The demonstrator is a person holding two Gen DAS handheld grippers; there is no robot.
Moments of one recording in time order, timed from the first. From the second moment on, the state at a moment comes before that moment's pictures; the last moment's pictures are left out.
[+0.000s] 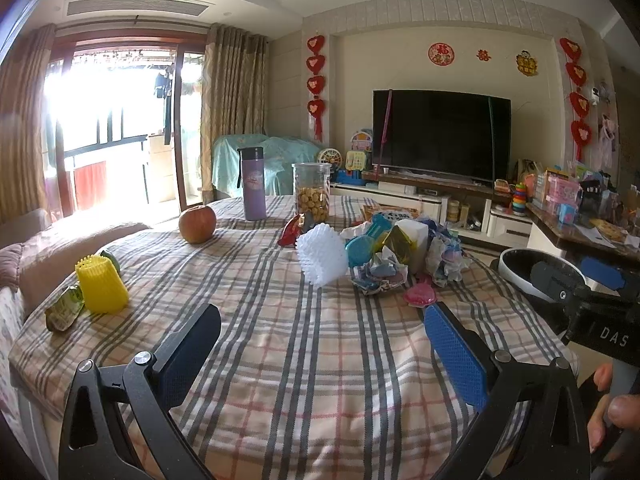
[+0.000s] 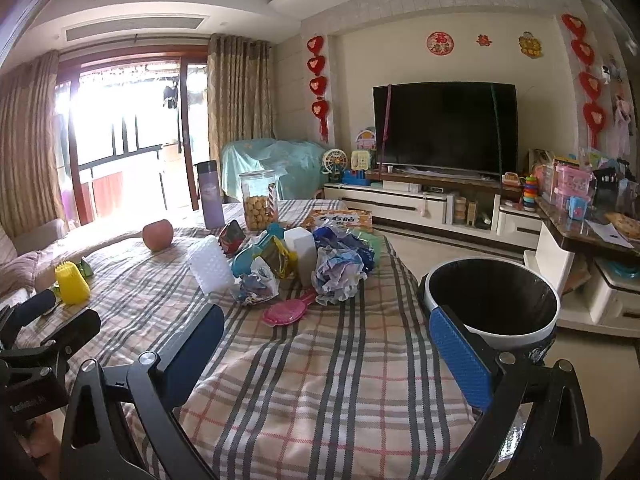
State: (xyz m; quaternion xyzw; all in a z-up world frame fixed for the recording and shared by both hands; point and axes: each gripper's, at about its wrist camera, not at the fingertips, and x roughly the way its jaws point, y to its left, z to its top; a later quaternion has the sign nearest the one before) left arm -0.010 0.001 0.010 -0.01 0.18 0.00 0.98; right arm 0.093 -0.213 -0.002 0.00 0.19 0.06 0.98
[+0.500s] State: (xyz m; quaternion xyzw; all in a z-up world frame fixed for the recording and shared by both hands) left arm -0.008 0.000 0.010 -0.01 0.19 -0.01 0.98; right arm 0.093 -0.212 -0.002 0.01 0.20 0.07 0.98
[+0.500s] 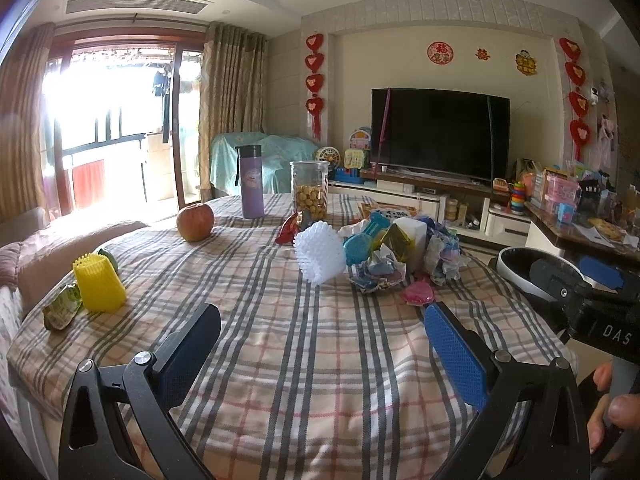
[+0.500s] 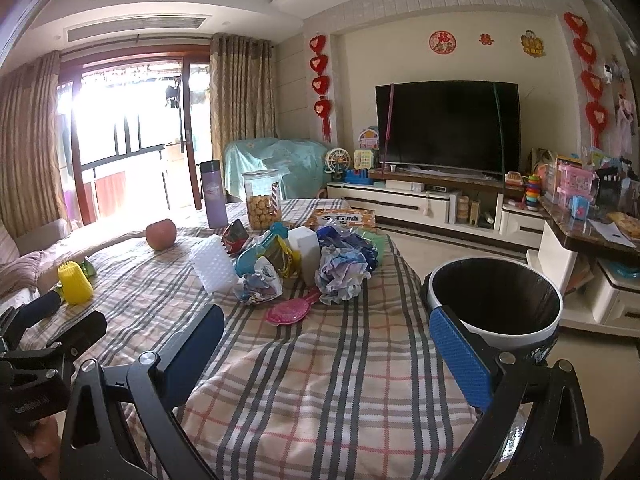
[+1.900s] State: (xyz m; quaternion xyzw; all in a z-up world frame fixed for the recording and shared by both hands) left arm 0.023 0.009 -0.007 -0.01 0.23 -0.01 0.97; right arm 0.115 -0.216 -0.016 0.03 0.24 0.08 0.97
